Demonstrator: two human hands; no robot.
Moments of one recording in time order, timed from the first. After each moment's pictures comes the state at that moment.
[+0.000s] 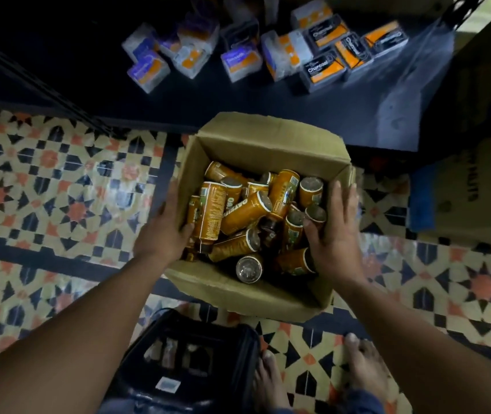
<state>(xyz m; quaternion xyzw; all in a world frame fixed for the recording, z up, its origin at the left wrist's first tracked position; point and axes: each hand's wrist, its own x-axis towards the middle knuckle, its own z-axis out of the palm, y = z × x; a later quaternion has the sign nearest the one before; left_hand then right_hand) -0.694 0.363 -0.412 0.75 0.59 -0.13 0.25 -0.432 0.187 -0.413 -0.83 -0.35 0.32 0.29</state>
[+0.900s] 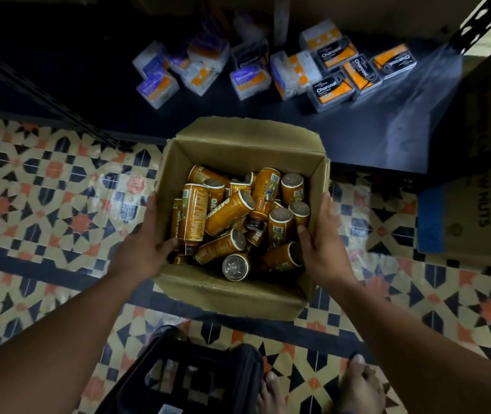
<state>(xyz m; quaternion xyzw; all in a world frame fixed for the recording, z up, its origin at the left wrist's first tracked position) -0.744 0.396 -0.420 0.75 0.59 -0.11 0.27 -0.435 0.228 -0.426 -0.79 -0.34 0.41 0.31</state>
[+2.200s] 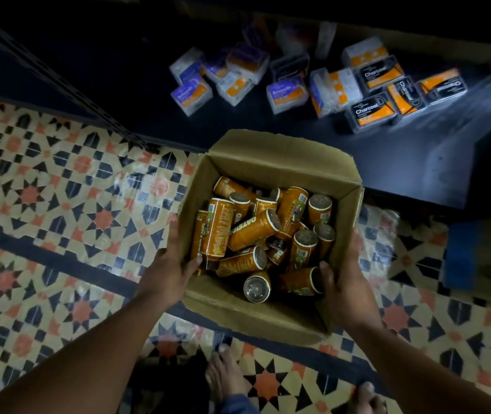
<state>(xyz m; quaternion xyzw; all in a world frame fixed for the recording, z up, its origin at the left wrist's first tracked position) -0.743 0.381 -0.419 0.68 0.63 -0.13 0.34 -0.444 0.230 -0.409 -0.79 -0.28 0.47 0.27</state>
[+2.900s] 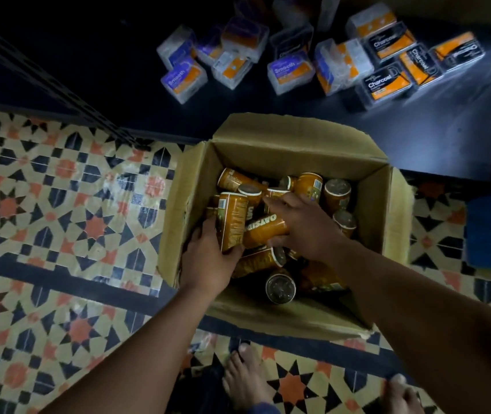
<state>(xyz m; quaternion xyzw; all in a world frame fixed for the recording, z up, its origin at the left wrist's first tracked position) -0.695 0.390 -0.440 0.69 0.64 -0.03 0.35 -0.479 0.358 -0.459 -0.68 -0.64 0.35 0.00</state>
